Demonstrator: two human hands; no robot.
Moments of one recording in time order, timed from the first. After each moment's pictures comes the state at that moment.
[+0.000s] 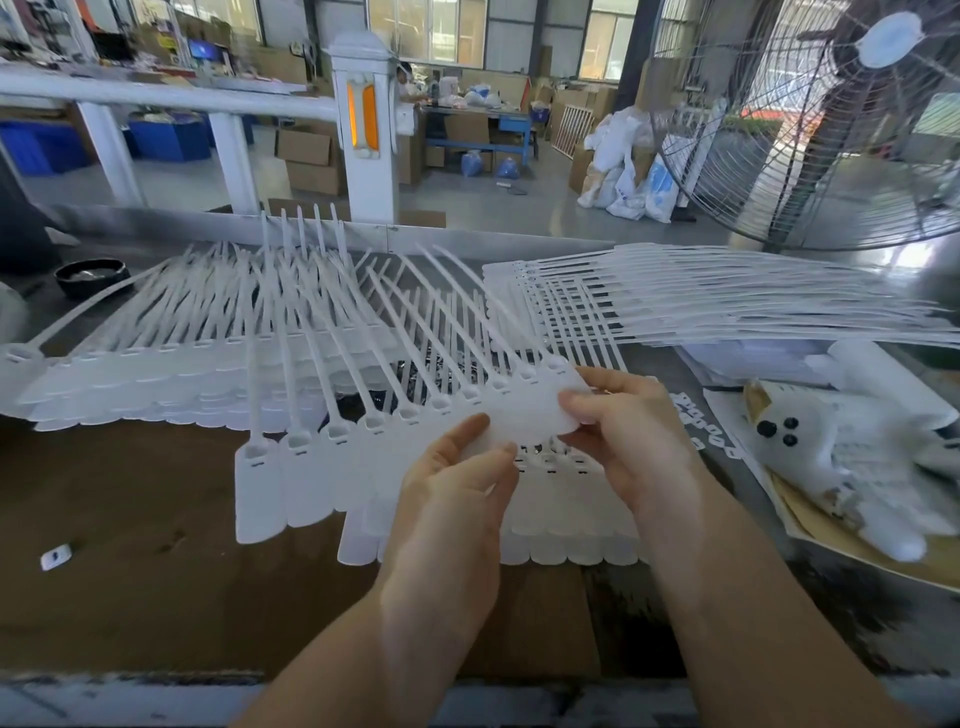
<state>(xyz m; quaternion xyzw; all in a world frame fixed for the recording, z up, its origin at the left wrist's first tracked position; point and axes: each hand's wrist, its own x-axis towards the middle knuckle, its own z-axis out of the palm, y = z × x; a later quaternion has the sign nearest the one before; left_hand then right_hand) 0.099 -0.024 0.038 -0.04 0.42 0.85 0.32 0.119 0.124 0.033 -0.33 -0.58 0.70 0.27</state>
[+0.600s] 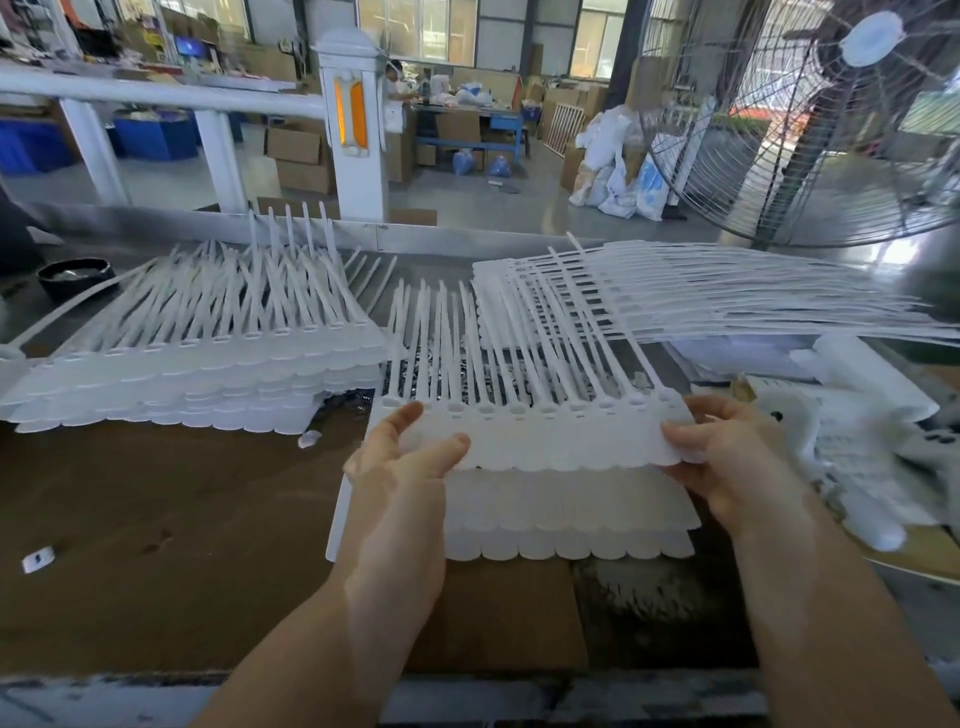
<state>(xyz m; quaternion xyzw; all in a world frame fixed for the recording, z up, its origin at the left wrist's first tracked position) 0.072 -0.034 0.014 0.03 0.58 0.79 0.22 0.175 0.170 0.028 -0.43 -0.54 0.66 0.31</state>
